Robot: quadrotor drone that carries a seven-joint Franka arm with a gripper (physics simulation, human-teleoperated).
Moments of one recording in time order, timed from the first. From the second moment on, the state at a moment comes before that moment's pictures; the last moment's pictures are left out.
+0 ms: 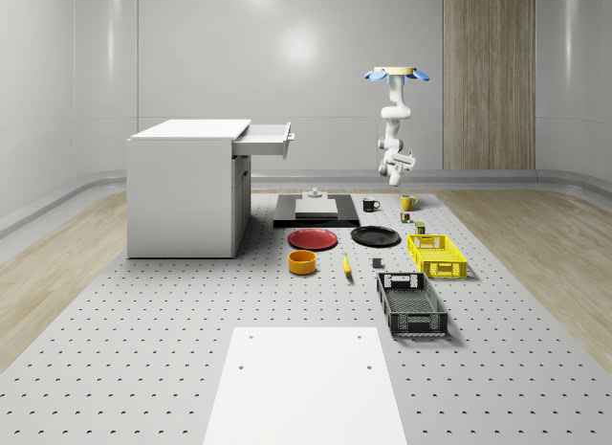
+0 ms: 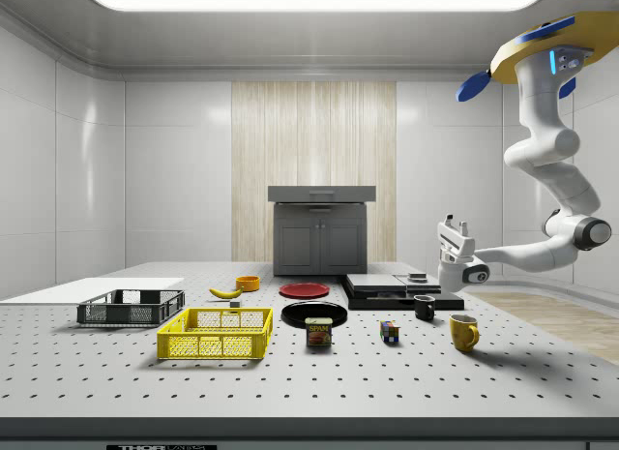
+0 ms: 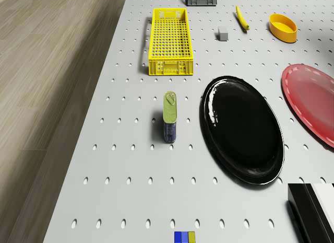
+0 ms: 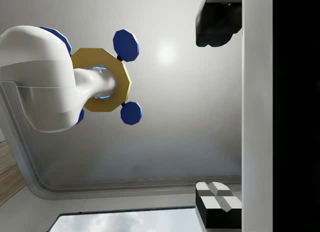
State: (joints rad) arm -0.06 -0.73 0.18 -2.08 -0.25 1.39 0.81
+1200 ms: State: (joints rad) arm -0.89 -0.99 1.18 -2.88 -1.95 1.20 1.47
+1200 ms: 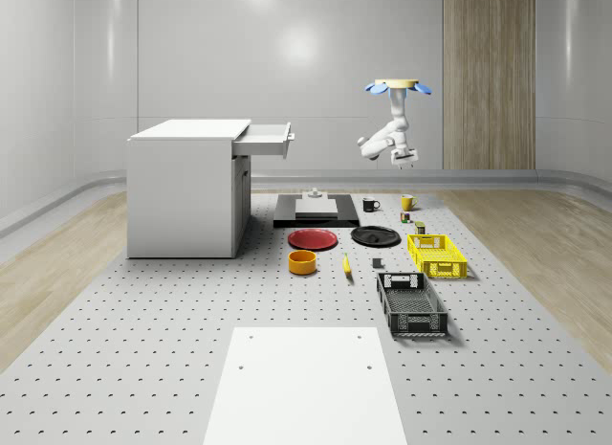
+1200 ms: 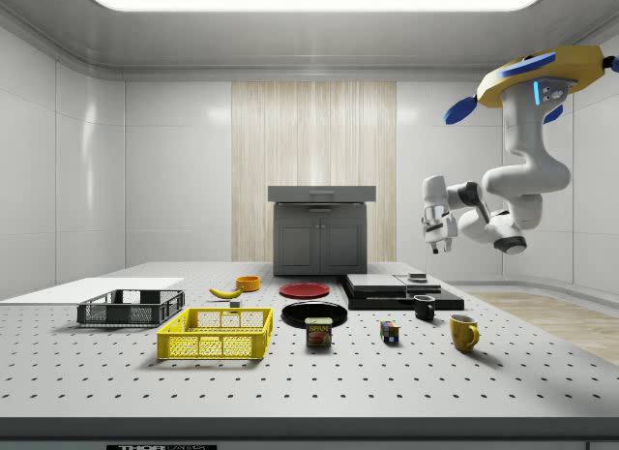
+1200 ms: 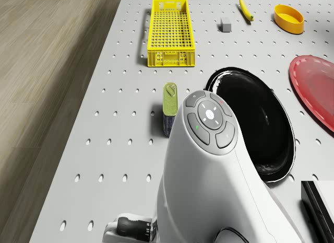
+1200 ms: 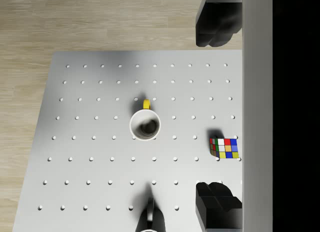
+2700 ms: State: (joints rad) arm -1.08 -1.17 1.29 -2.89 -1.94 1.25 1.61
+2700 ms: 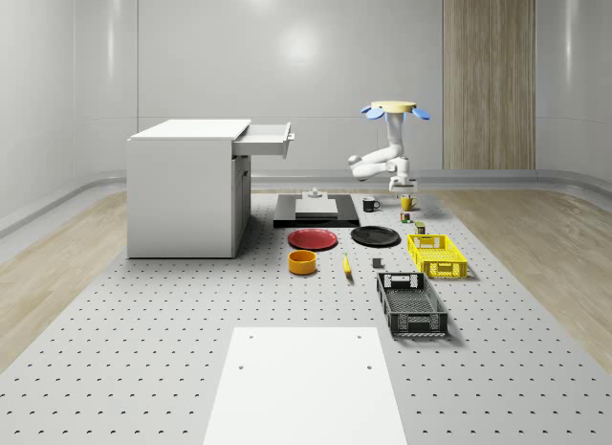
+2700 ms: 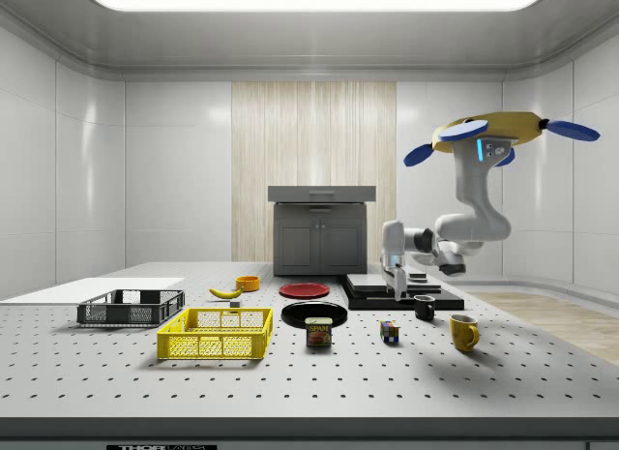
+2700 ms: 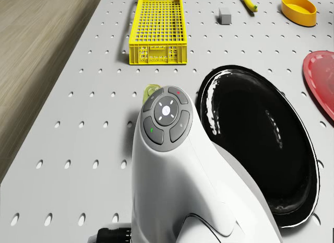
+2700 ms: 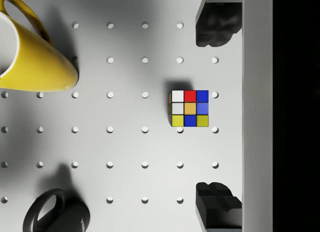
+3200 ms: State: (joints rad) arm -1.09 -1.22 1.30 -2.89 -1.91 1.29 1.62
